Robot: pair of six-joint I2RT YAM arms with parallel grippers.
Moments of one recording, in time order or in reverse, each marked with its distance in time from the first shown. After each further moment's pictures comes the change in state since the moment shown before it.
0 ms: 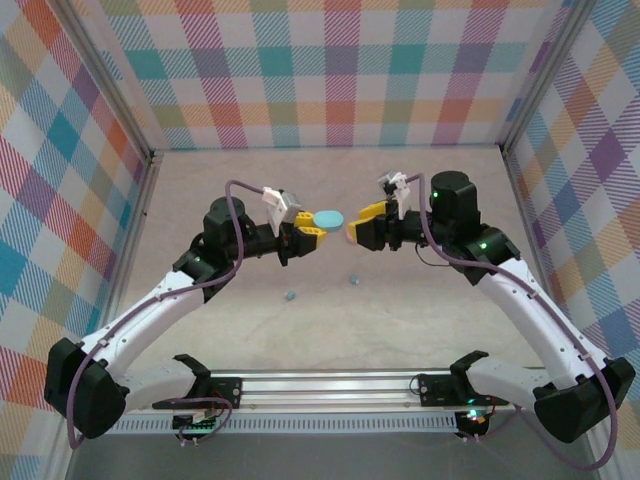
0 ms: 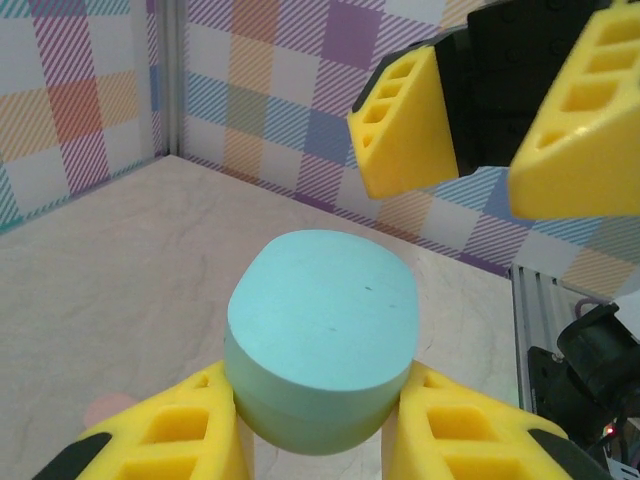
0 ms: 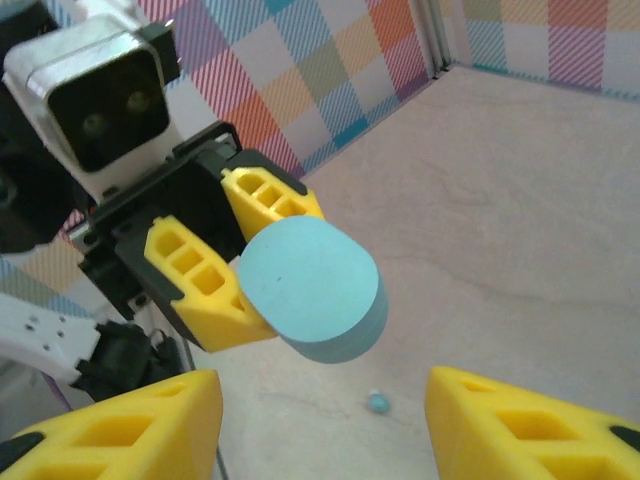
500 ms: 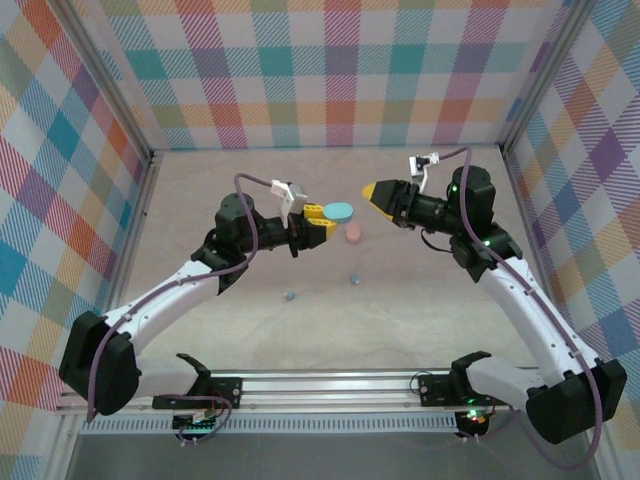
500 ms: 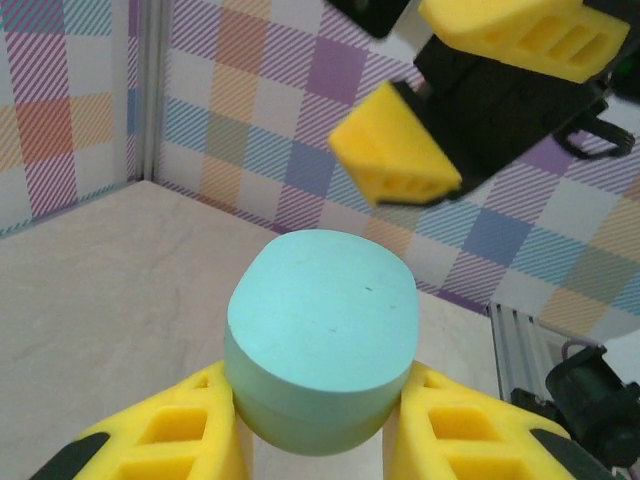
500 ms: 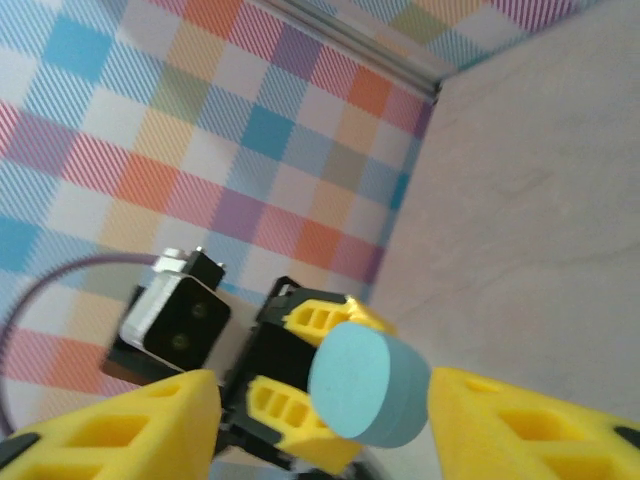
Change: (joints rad) left arm 0.000 0.123 -0.004 0.215 0.053 -0.107; right arm -0.140 0.003 -0.055 0.252 -0.042 0.753
